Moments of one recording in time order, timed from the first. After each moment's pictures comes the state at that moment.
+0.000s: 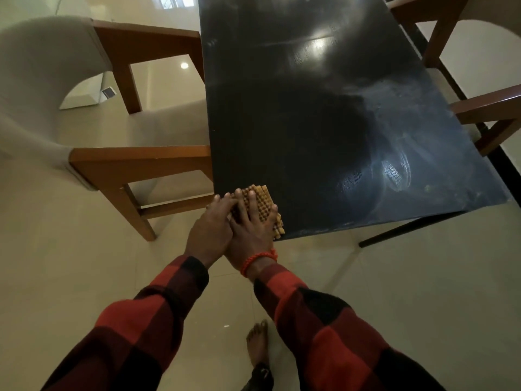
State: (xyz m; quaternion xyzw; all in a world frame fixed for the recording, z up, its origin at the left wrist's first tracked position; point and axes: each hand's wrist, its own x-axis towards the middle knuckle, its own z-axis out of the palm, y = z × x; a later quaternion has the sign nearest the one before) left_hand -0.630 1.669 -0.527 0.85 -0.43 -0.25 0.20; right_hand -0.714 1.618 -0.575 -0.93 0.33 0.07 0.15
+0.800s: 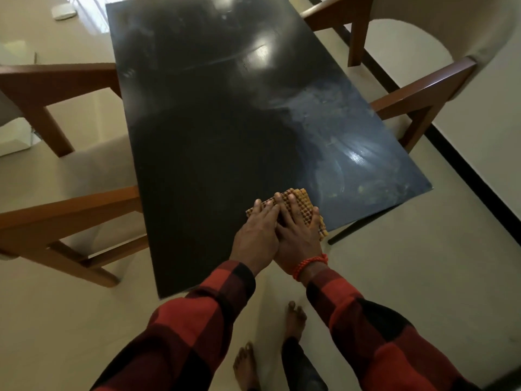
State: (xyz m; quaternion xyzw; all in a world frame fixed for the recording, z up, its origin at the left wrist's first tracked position) left_hand -0.766 1.520 -0.535 0.75 -0.59 -0.27 0.16; right_hand -0.882 1.482 -0.582 -0.90 0.43 0.01 0.11
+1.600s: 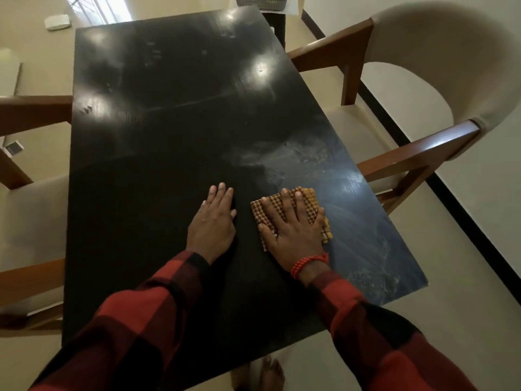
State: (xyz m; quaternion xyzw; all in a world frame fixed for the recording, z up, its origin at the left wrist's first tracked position) left_hand -0.693 1.324 -0.552 0.81 -0.55 -0.18 0.12; right_hand -0.879 1.261 -0.585 -0.87 0.48 0.00 0.11
